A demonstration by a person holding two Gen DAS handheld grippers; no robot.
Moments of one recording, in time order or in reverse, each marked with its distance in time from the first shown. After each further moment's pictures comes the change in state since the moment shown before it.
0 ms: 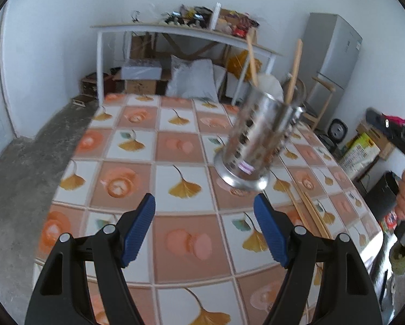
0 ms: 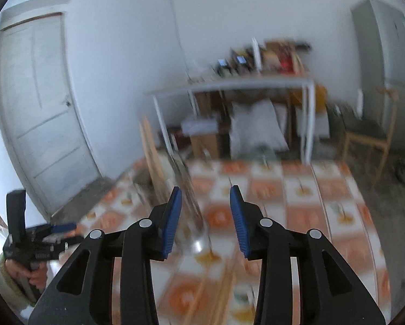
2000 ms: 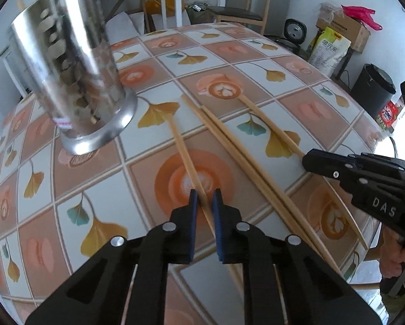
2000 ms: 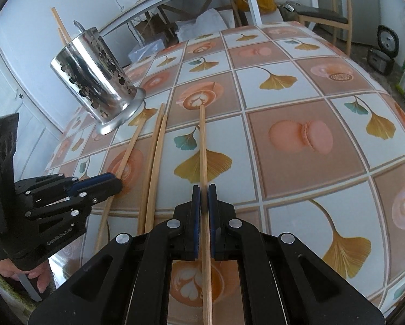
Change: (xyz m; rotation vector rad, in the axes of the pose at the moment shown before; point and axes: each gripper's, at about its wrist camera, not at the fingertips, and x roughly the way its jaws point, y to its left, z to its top) left arm 0.120 -0.179 -0.054 0.392 0.326 -0.070; right arm 0.026 -0.054 -0.157 0.284 0.352 -0.119
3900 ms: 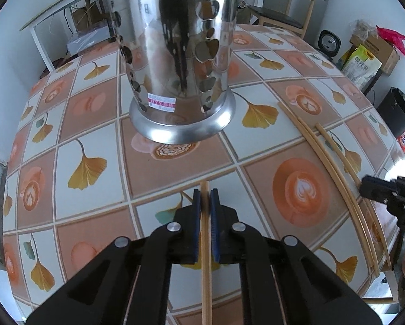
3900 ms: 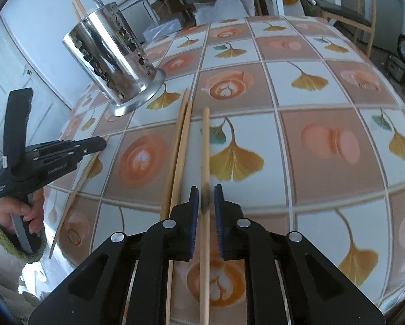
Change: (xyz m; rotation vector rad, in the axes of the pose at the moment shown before) left arm -0.001 0.094 0.004 -0.133 0.033 0.071; right arm 0.011 0.024 0.014 -0.100 0.107 0.035
